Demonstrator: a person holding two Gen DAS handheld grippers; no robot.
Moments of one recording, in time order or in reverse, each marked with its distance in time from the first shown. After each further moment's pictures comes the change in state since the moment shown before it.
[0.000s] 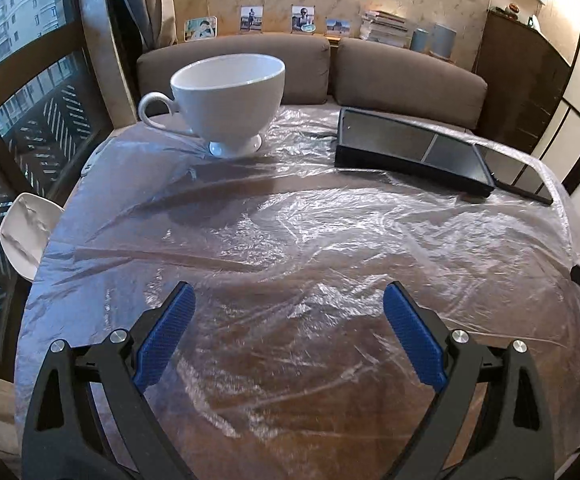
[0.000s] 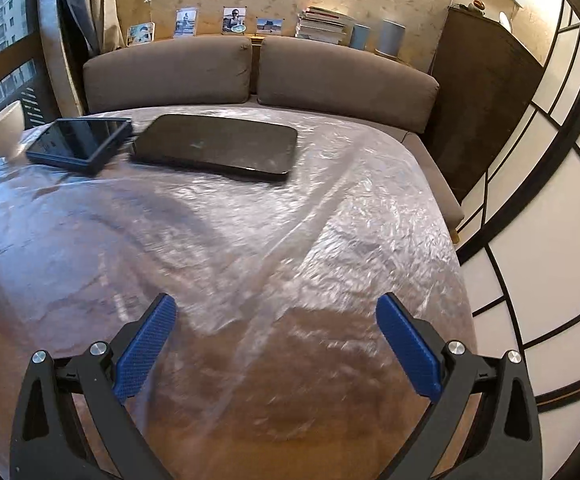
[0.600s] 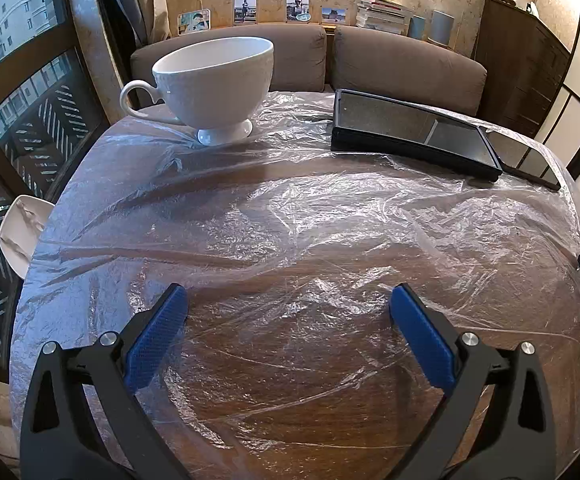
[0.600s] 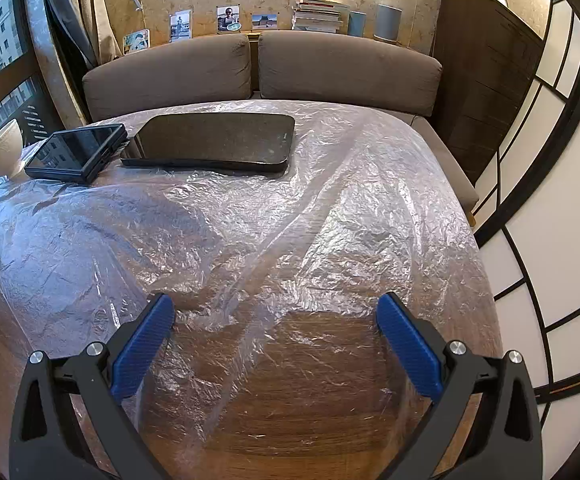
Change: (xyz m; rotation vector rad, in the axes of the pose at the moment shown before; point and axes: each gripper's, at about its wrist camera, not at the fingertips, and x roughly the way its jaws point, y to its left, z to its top) left arm 0.017 0.000 0.003 0.025 0.032 0.003; right arm 0.003 -0.006 -0.005 0.071 0.009 0.063
